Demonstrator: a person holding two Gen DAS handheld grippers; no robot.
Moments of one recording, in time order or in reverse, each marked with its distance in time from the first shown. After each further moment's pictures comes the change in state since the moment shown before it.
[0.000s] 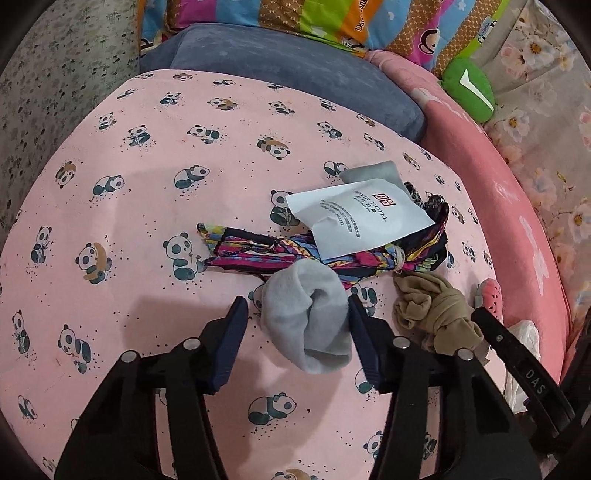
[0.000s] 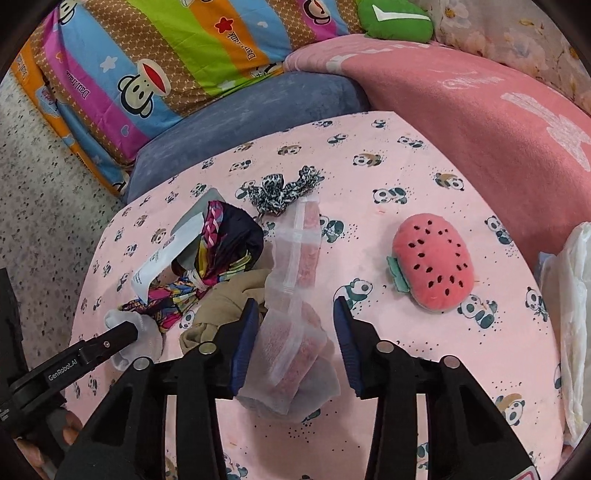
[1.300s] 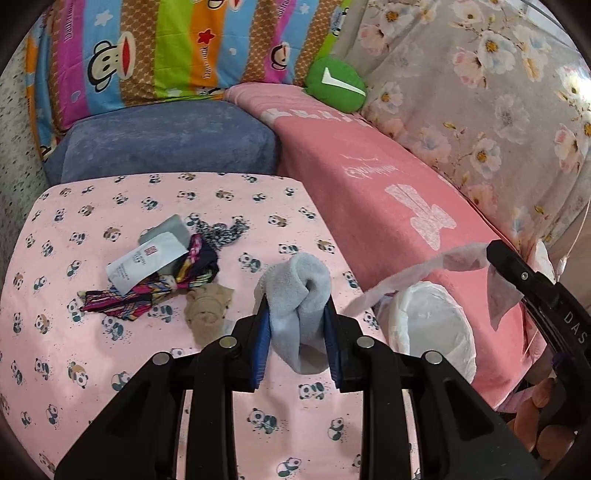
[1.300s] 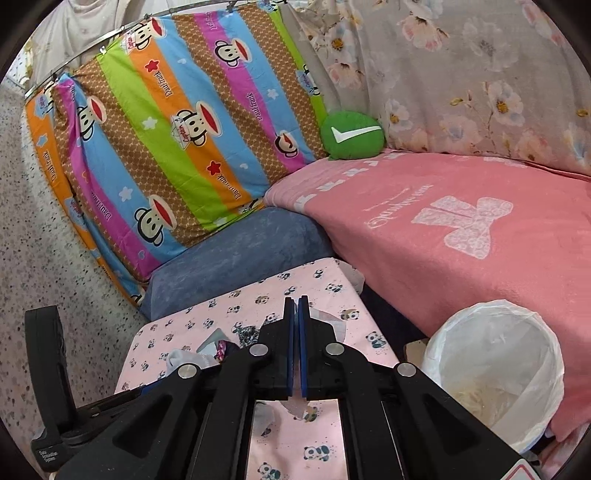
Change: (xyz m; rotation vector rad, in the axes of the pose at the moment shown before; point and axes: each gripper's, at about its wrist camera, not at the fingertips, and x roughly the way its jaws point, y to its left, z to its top) left arm -0.106 -0.191 -0.039 0.348 -0.123 -0.225; right arm -0.229 -0.079 0.016 0.098 -0.469 -0.010
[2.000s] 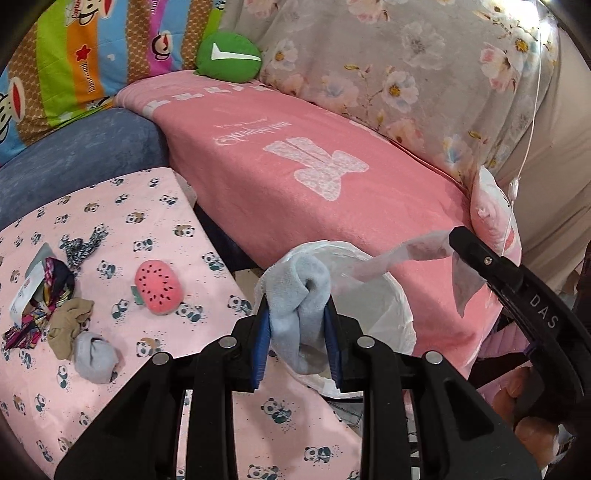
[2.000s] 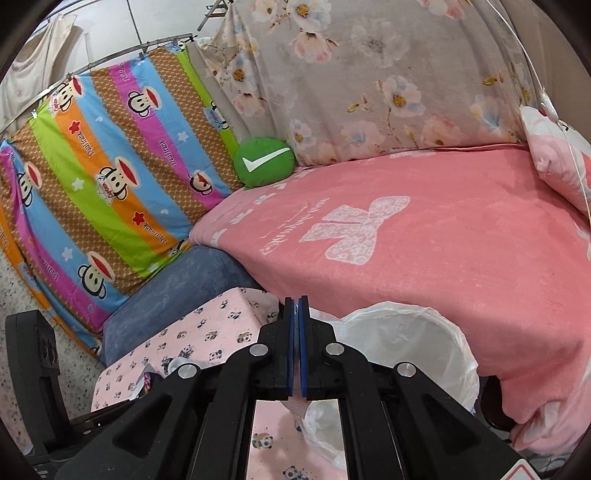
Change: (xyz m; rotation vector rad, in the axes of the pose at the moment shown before) left arm 0.050 -0.162 -0.025 0.245 0.111 -0.199; right arm -0.057 -0.146 0.003 0.188 -0.088 -0.199
